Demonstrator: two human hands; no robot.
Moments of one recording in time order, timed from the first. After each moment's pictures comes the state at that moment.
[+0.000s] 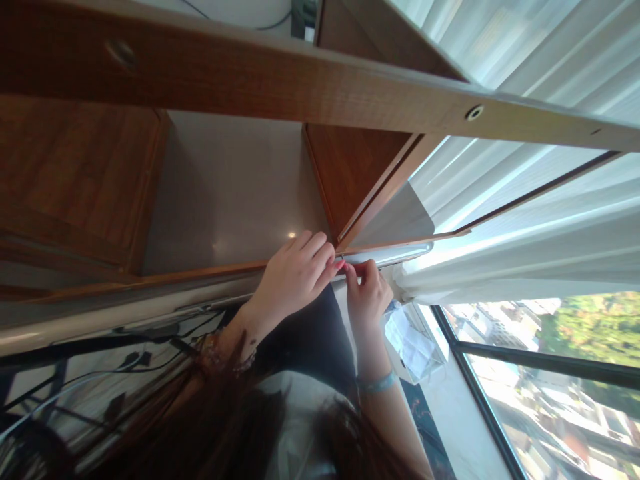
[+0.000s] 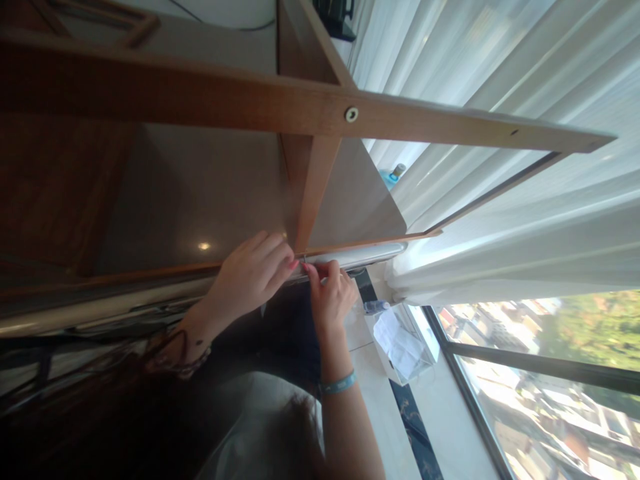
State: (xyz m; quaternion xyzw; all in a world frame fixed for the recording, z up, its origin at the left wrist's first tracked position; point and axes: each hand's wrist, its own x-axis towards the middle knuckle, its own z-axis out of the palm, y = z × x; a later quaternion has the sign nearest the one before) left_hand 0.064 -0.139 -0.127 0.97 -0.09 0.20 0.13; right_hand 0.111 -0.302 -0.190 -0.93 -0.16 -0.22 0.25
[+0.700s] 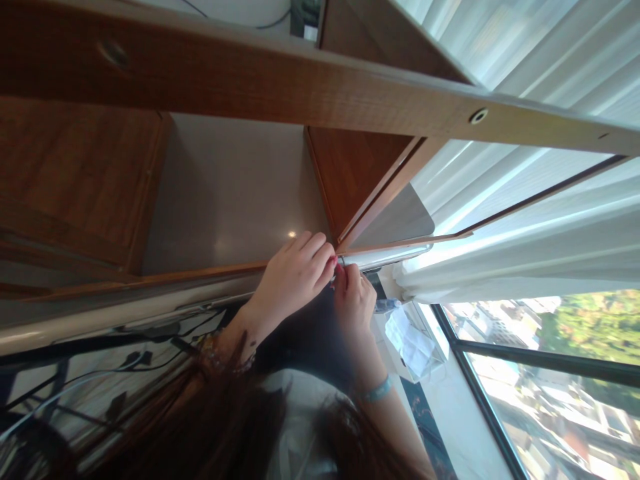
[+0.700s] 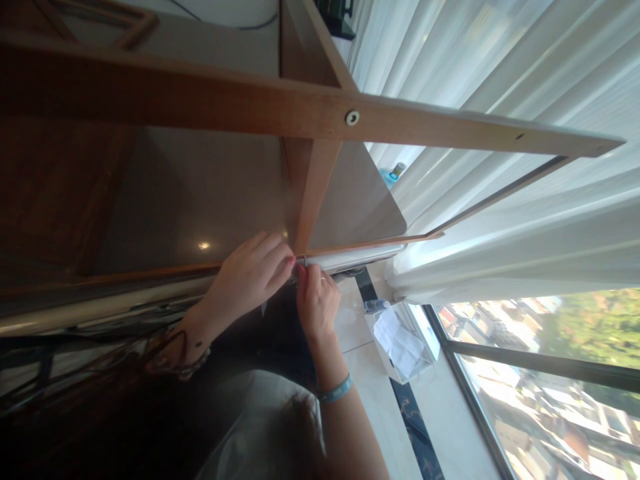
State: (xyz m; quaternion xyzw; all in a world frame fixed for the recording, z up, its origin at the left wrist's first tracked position) left_hand 0.064 -0.139 -0.126 0.97 -0.09 0.20 0.11; right_hand 0.099 -0.291 -0.197 -0.92 -0.22 -0.14 0.29
